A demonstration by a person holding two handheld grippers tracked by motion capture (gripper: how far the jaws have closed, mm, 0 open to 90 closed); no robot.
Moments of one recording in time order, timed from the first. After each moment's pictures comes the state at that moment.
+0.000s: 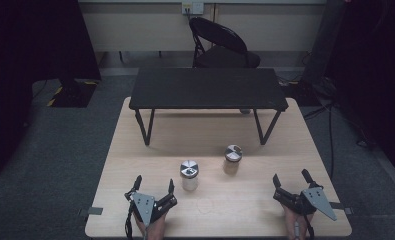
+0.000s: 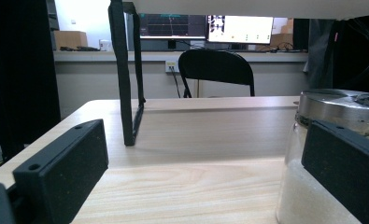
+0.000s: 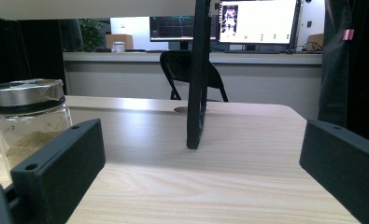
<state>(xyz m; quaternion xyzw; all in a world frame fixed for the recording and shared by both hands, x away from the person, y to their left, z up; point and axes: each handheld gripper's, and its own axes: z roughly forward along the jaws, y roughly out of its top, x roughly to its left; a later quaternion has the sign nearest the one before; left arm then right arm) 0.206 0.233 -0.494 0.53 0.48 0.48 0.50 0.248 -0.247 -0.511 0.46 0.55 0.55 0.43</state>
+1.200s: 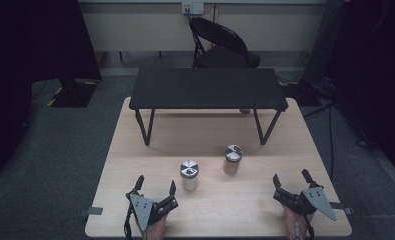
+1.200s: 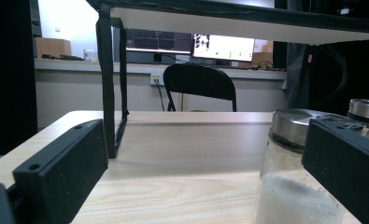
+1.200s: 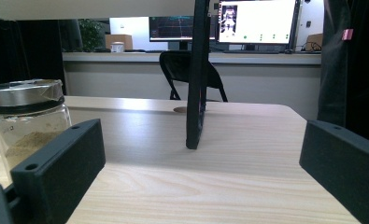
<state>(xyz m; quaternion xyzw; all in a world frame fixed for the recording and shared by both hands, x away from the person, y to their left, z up) 0.202 0.241 -0.499 0.52 0.46 0.46 0.55 0.248 -0.246 -0.511 0.46 0.55 0.55 0.43</state>
